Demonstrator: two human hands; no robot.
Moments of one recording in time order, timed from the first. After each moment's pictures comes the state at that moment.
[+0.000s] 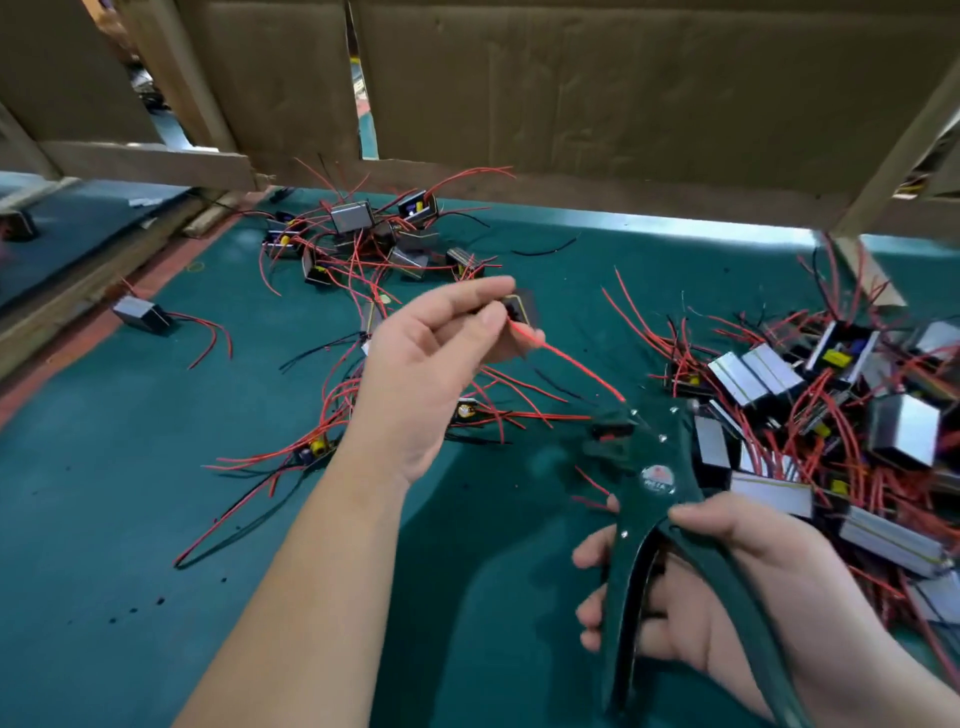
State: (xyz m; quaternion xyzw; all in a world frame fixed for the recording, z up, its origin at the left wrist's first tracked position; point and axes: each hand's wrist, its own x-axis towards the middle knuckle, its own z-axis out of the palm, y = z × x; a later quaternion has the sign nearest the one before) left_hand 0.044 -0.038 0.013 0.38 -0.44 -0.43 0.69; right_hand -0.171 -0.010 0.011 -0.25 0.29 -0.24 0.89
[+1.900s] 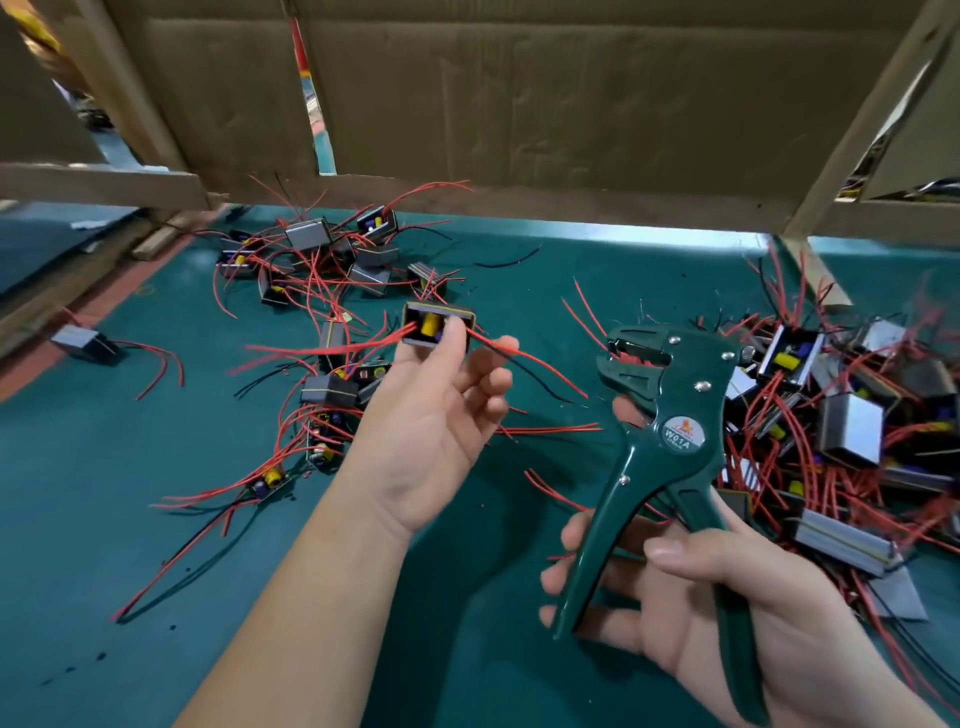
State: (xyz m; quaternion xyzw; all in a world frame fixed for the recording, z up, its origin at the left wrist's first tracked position) left_hand 0.017 -0.039 0.022 0.34 -0.21 -0.63 0.67; right_hand -0.127 0.007 0.009 -0.28 0.29 -0.34 0.85
